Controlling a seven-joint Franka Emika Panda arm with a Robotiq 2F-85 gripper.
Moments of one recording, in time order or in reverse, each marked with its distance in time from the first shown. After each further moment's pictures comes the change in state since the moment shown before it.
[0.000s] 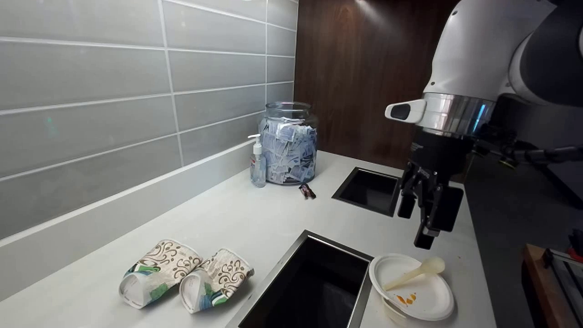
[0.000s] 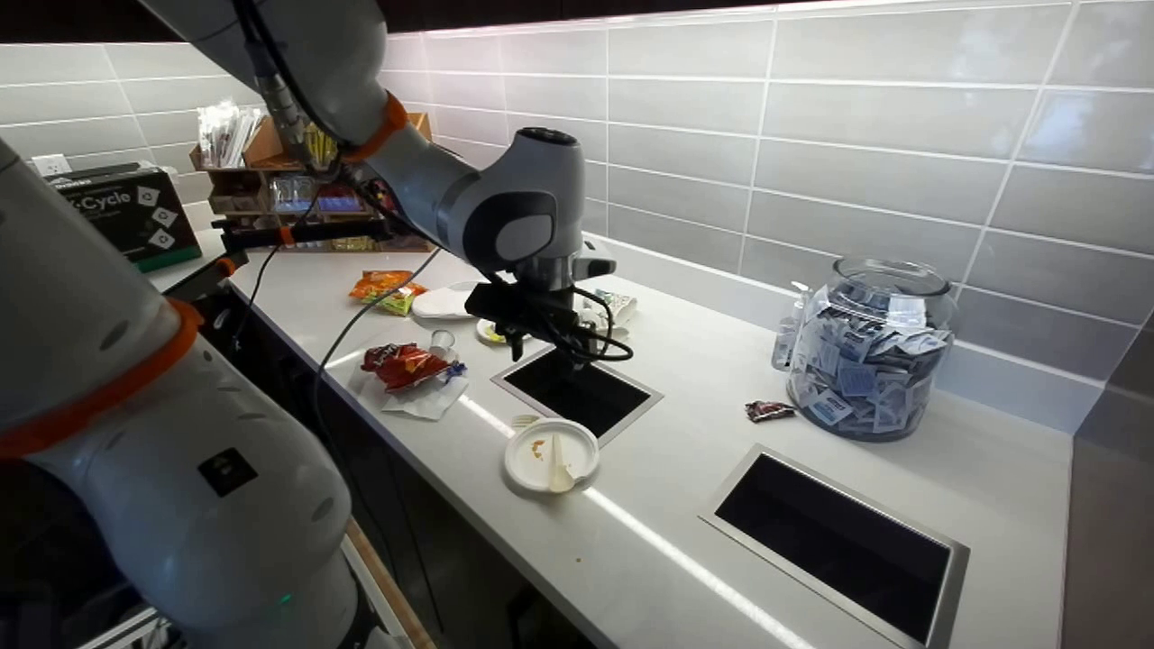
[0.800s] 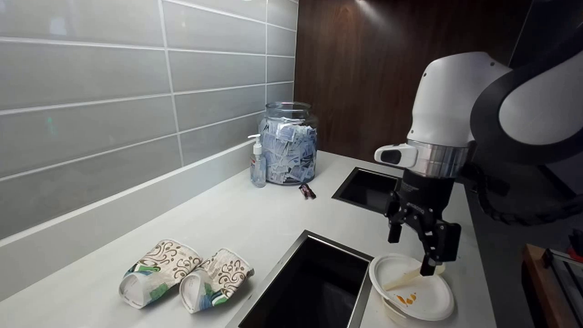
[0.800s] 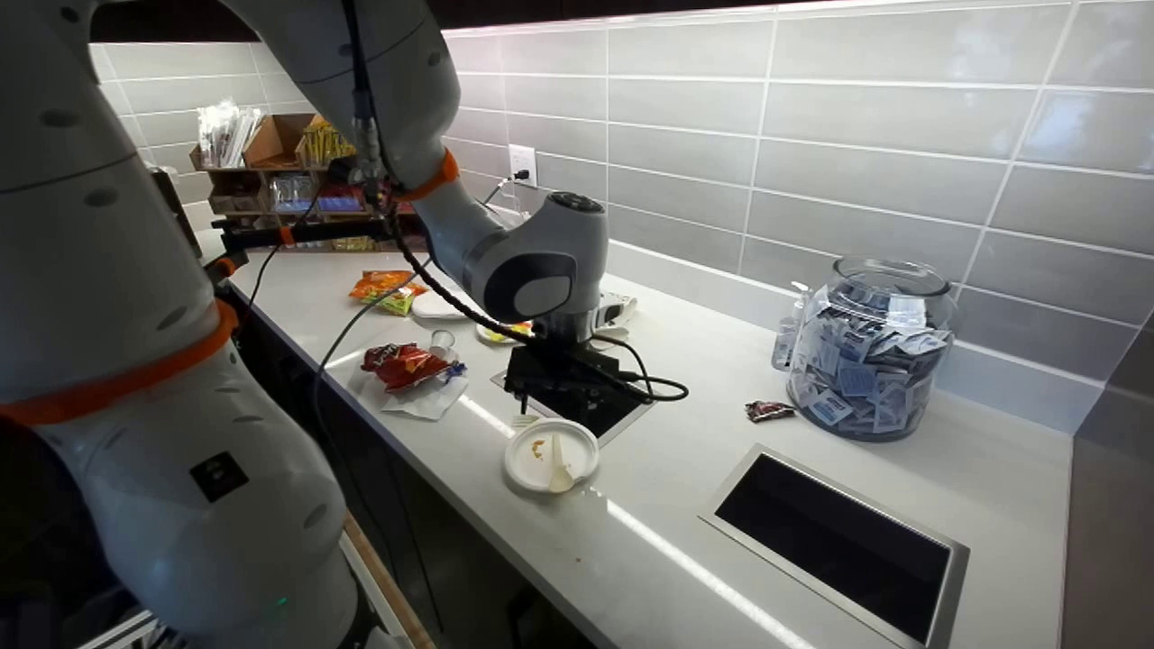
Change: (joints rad) arm -0.042 0.211 -0.003 -0.001 0.049 0.128 -0.476
